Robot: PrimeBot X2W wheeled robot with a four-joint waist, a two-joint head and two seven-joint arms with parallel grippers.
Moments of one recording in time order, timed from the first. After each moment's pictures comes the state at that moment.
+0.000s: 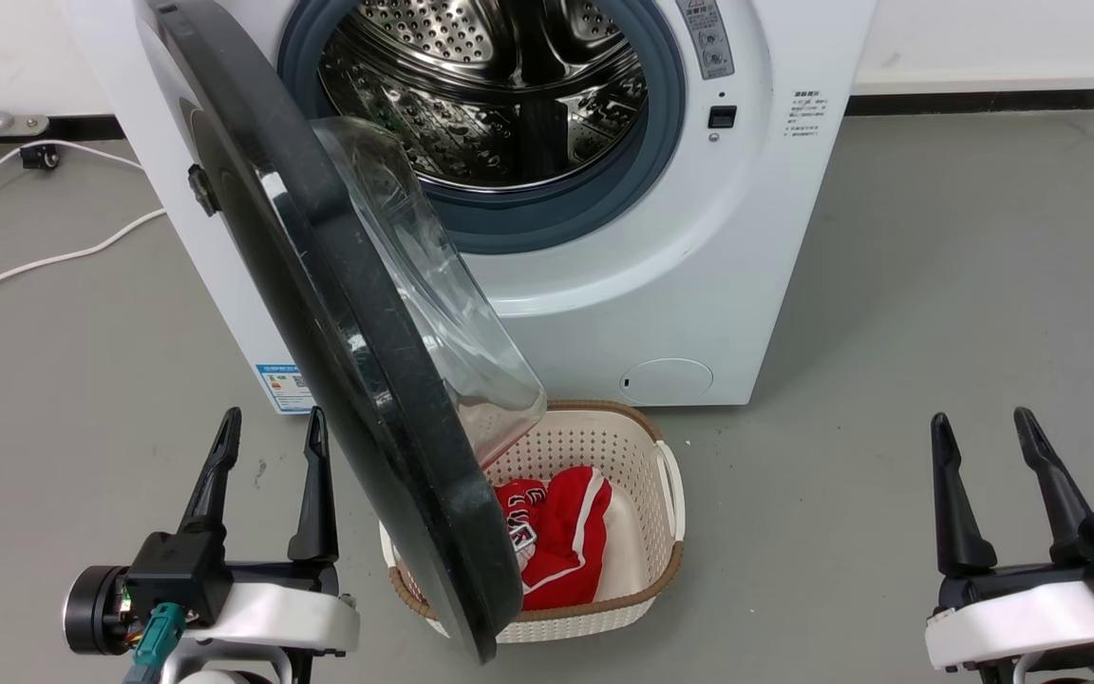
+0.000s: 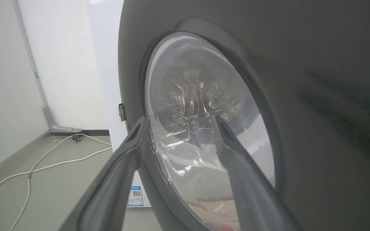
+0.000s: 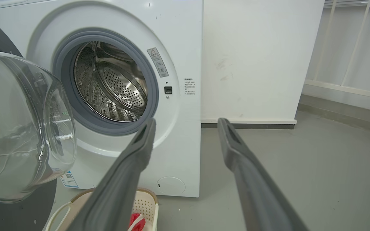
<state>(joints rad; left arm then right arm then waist) -0.03 0.05 0.03 0.02 -0.07 -0.06 -0.26 0.04 -0.05 -0.08 -0.08 0.08 0.13 -0.17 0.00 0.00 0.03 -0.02</state>
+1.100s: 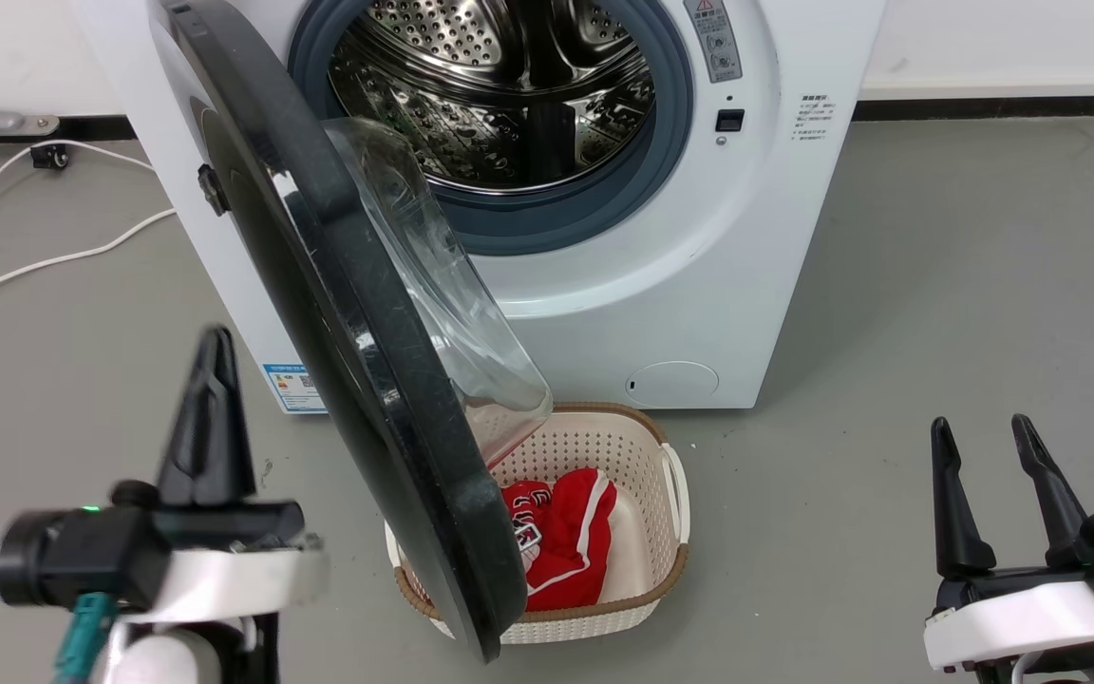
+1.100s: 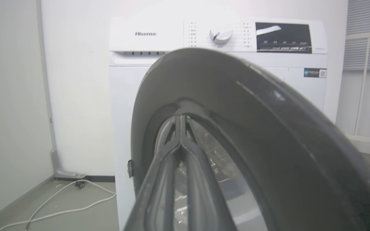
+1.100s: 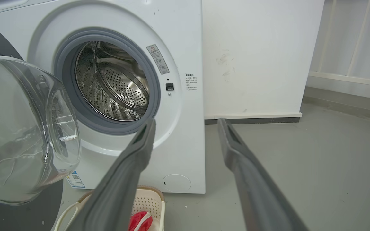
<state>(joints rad) -0.06 0.05 0.05 -0.15 -0.08 -0.05 -0.26 0.04 -0.05 -0.07 -0.05 0.12 0.13 -0.17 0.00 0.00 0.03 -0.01</state>
